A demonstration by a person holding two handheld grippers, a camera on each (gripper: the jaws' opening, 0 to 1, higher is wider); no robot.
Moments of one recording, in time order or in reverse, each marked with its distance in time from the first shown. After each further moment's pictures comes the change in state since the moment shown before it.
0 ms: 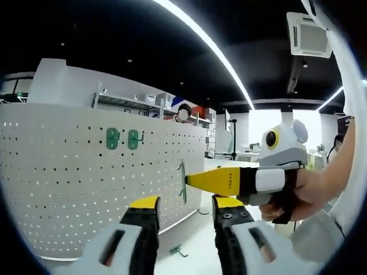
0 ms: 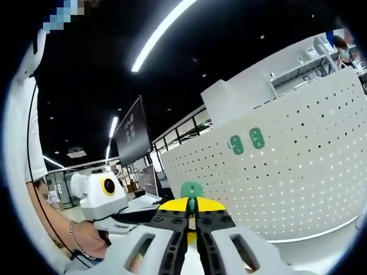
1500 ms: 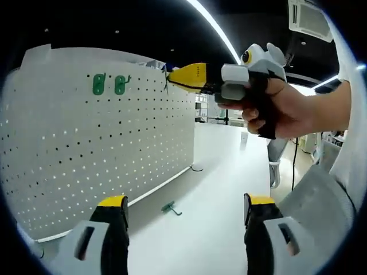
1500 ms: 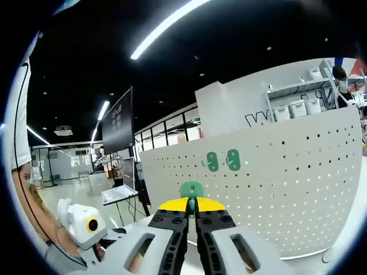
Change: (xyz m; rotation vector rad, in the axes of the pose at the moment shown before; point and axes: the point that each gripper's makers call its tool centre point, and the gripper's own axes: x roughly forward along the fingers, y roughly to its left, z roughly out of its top) left arm -0.017 -0.011 -0.089 0.034 0.246 -0.046; right arm 0.002 -0.044 0.035 -0.176 0.037 -0.119
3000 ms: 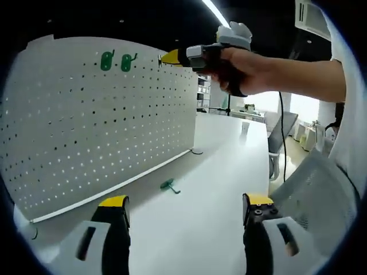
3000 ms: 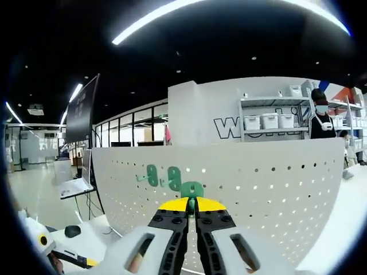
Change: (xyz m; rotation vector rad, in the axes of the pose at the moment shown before) left arm -0.014 -0.001 -0.043 -0.035 0.071 0.016; right arm 0.035 -0.090 0.028 -0.122 0.020 -0.270
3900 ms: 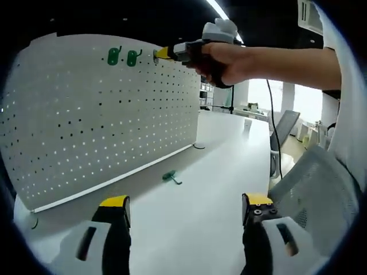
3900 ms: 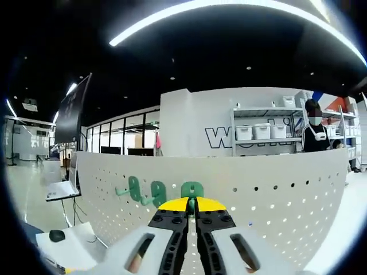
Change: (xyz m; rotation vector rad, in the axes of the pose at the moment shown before) left arm -0.011 0.000 -0.016 -0.016 0.009 0.027; right arm 0.032 -0.014 0.012 -0.043 -0.067 -0.069
